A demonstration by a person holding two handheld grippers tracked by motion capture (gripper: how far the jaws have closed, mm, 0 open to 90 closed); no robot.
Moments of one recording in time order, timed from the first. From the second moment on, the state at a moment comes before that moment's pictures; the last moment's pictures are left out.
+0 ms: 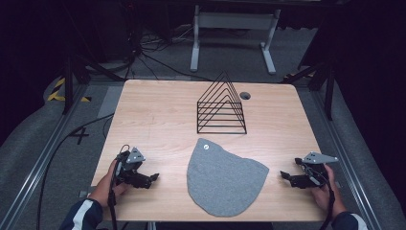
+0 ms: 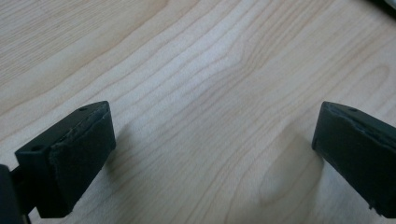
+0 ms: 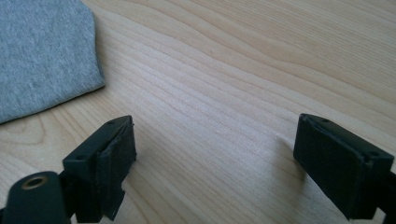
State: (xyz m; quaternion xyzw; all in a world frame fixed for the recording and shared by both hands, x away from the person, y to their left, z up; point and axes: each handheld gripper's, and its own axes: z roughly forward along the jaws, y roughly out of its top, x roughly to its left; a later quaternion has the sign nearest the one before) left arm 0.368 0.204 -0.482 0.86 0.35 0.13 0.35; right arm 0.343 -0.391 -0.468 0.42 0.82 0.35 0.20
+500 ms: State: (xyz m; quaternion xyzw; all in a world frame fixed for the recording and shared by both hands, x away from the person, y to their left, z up) left arm 0.364 0.194 -0.479 0.86 0.33 0.14 0.35; right arm 0.344 -0.392 -0.465 0.41 0.83 0.33 0.19
